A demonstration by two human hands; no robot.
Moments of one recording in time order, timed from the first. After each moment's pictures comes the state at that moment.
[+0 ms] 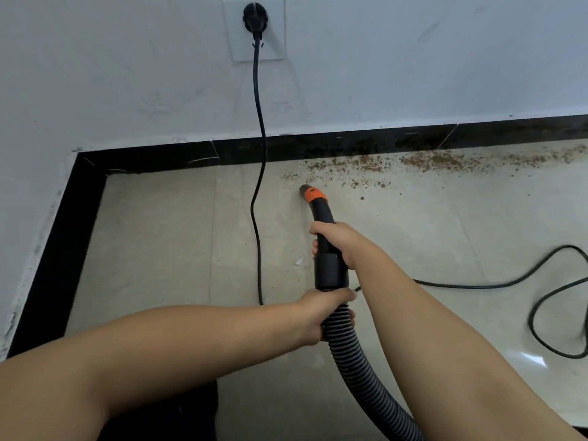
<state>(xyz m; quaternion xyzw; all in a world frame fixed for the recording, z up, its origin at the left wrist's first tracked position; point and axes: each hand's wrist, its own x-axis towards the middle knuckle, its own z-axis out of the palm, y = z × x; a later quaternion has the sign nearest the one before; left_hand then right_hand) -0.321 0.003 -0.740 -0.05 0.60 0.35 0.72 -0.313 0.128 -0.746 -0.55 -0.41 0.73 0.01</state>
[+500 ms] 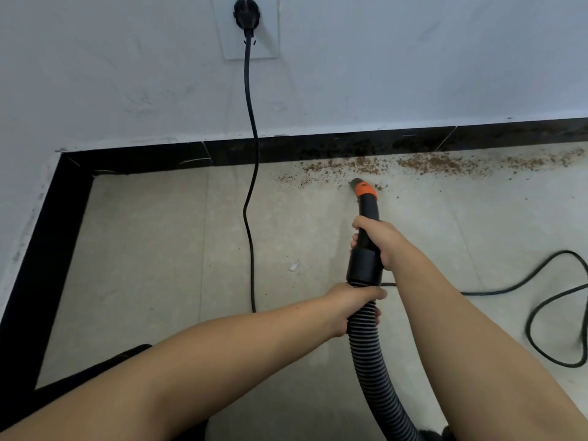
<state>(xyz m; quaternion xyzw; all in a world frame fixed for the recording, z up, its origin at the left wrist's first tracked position) -0.295 0.049 -0.739 0.00 0.59 0.34 0.73 -0.265 0.178 -0.754 -0.61 -0.36 0.70 0.10</state>
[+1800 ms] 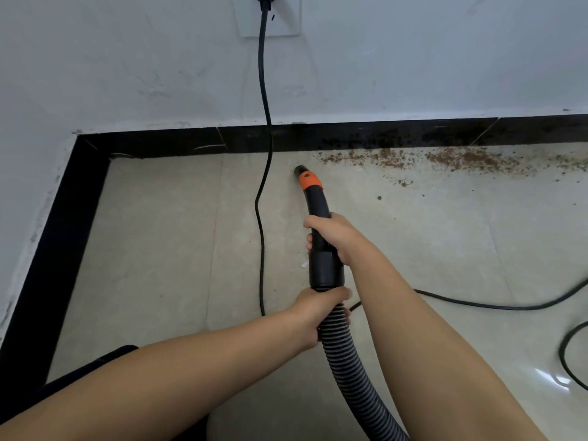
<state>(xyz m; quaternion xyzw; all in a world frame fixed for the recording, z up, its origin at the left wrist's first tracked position) -0.334 0.019 -0.761 -0.11 0.61 0.41 0.67 -0.343 0.143 -0.762 -0.52 -0.45 0.73 -0.01</state>
